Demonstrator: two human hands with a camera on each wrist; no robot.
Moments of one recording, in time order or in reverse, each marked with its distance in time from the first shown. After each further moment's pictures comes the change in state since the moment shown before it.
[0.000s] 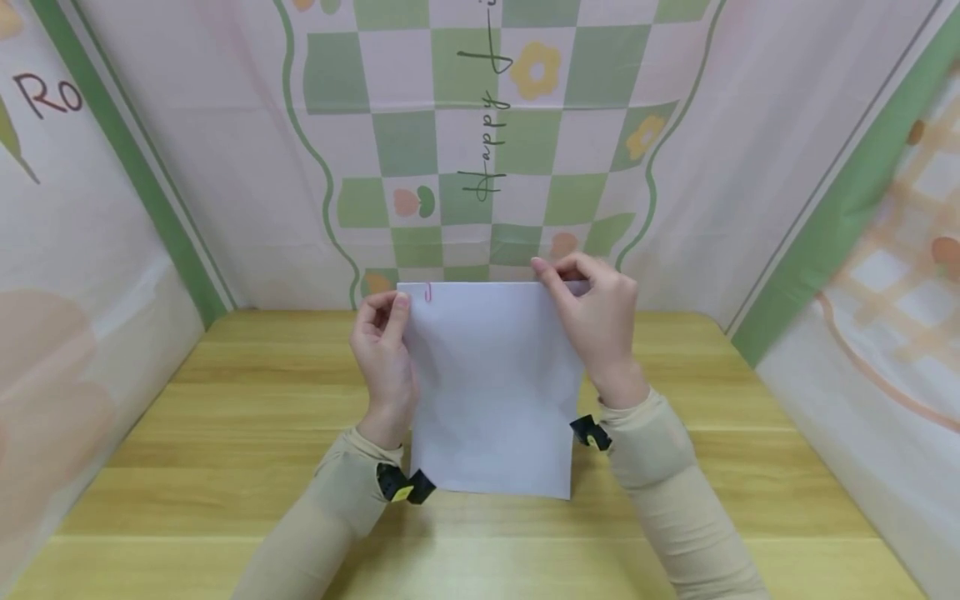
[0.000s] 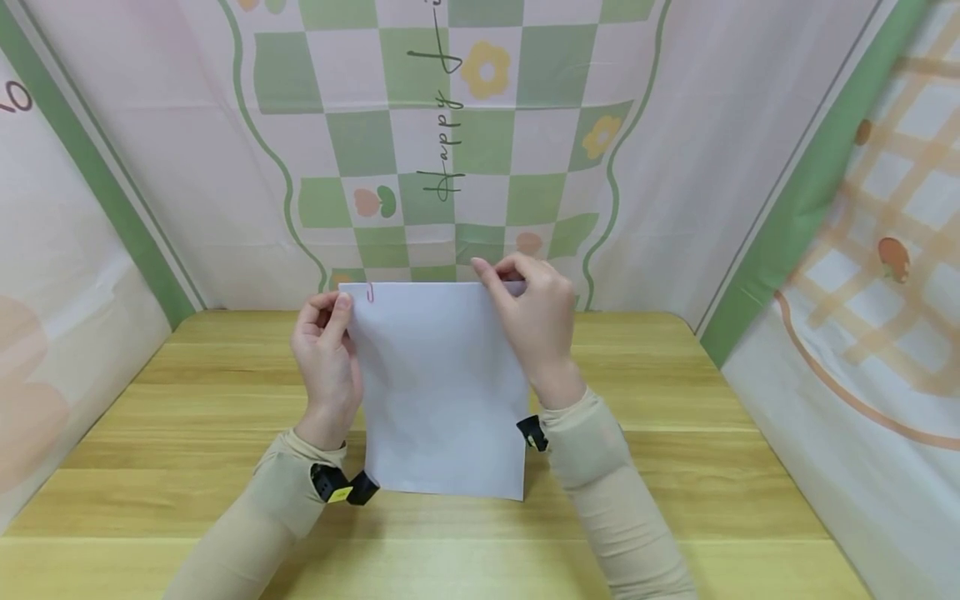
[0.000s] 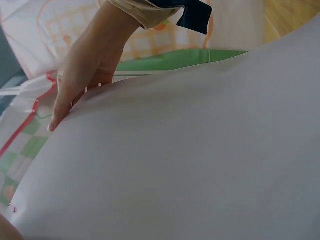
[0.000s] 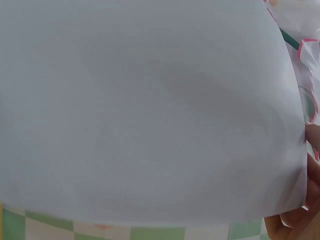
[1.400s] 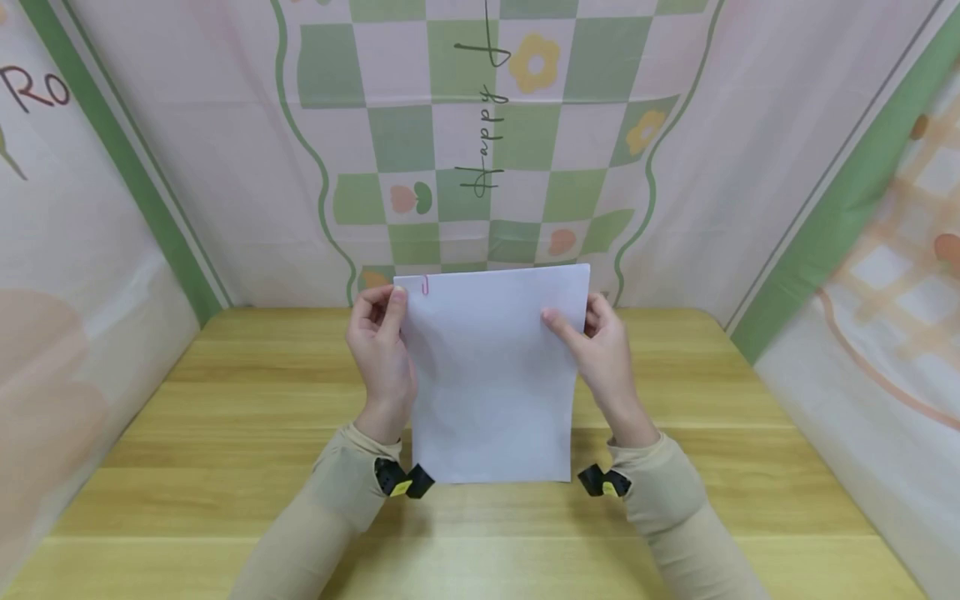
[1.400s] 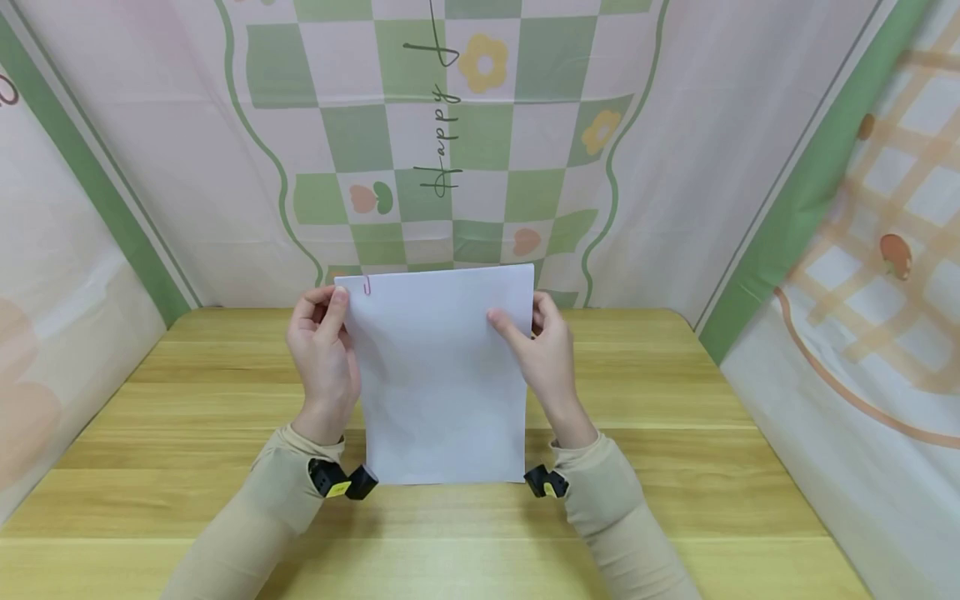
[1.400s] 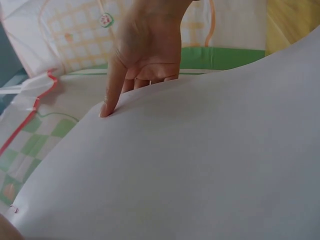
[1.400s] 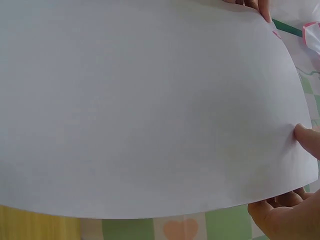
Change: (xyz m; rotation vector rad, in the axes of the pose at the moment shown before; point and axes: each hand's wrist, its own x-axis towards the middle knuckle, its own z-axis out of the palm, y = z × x) left_hand 0.005 -0.004 0.001 -0.018 -0.009 0.002; right_hand -0.046 0.025 -0.010 0.363 -0.285 0.594
